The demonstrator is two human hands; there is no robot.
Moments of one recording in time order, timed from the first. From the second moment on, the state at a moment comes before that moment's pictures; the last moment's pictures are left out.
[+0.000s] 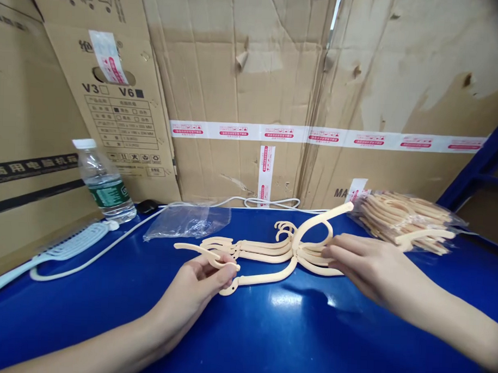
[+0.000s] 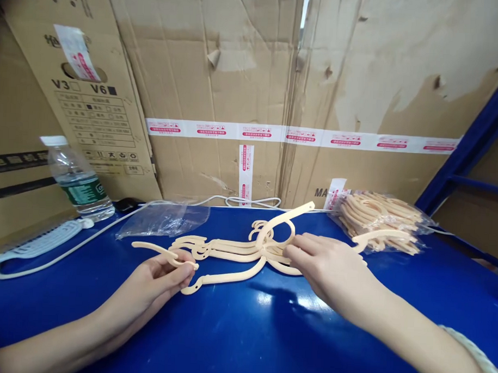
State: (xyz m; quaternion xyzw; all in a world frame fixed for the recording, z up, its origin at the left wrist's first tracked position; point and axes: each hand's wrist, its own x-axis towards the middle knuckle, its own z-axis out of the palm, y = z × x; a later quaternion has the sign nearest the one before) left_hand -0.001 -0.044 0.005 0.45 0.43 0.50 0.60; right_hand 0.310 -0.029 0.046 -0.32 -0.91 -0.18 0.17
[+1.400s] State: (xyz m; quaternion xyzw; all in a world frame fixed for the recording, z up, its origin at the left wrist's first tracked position) left_hand -0.006 -0.051 0.009 0.41 0.34 0.48 0.69; right_hand 0.308 -0.039 0.029 -0.34 -0.85 -0.15 0.37
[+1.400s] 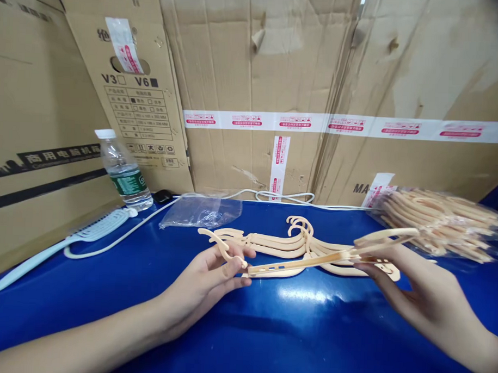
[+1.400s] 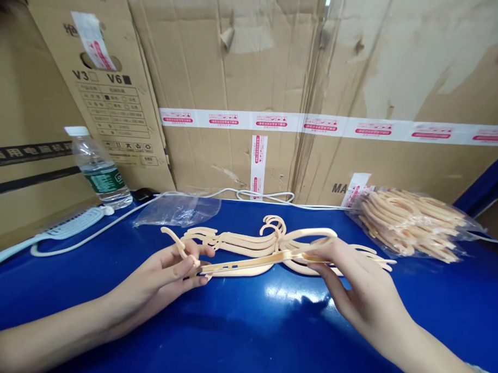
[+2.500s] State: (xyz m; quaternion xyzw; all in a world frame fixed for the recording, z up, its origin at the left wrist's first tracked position) left_hand -0.005 -0.060 0.008 0.35 0.42 0.49 0.68; right_hand 0.305 -0.055 0.004 -0.30 -0.86 -0.06 0.41
